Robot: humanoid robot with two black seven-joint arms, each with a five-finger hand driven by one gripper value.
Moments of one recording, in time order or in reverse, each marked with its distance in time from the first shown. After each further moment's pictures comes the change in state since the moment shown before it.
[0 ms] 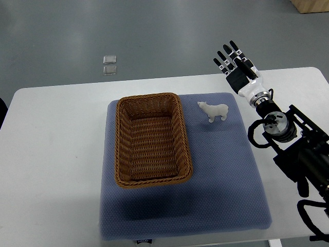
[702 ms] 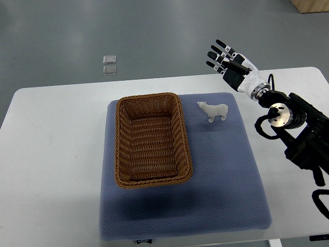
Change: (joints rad) left arm 0.000 0.000 -0.002 0.003 -0.002 0.000 -0.002; right arm 0.128 -0.140 -0.250 0.000 -0.211 0.006 -0.065
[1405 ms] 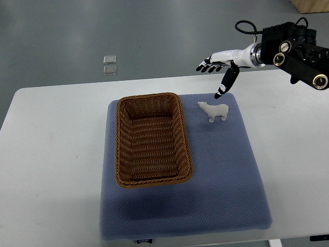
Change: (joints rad) left arm -0.001 0.000 0.000 -0.002 0.002 0.000 0.000; right arm 0.493 -0.178 -0.706 0.064 -0.783 0.252 -0.135
